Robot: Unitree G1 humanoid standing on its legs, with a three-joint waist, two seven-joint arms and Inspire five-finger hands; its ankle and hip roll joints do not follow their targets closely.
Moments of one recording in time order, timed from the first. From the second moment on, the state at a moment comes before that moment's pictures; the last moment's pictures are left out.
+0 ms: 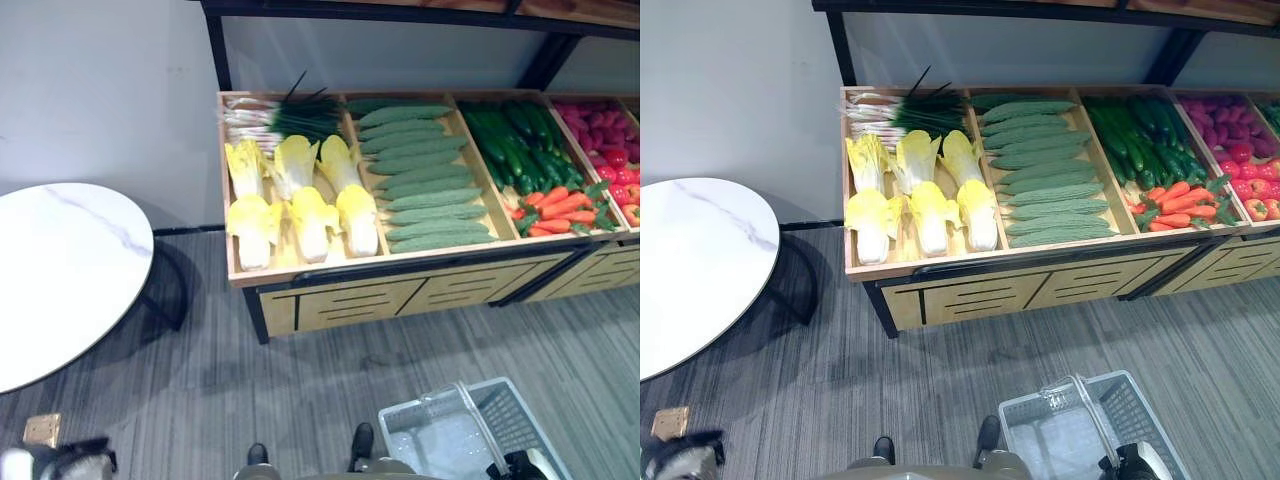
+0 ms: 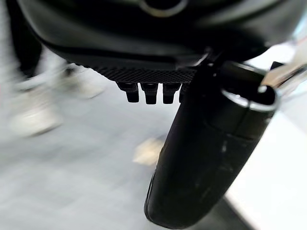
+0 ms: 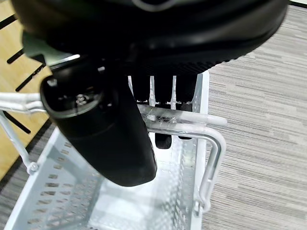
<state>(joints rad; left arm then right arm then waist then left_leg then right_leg) -0.01 0.56 0.30 0.96 -0.10 -0.08 0.65 0.08 -0.41 0.10 1.33 -0.24 -0.11 -0.27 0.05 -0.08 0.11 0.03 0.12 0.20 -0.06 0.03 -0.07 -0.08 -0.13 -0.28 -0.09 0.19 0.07</state>
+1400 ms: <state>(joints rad) -0.35 0.33 -0.10 0.38 0.16 -0.11 0.76 0.00 -0.41 0.19 1.23 -0.27 -0.12 -0.29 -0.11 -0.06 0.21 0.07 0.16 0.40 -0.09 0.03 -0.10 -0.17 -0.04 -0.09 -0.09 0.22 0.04</state>
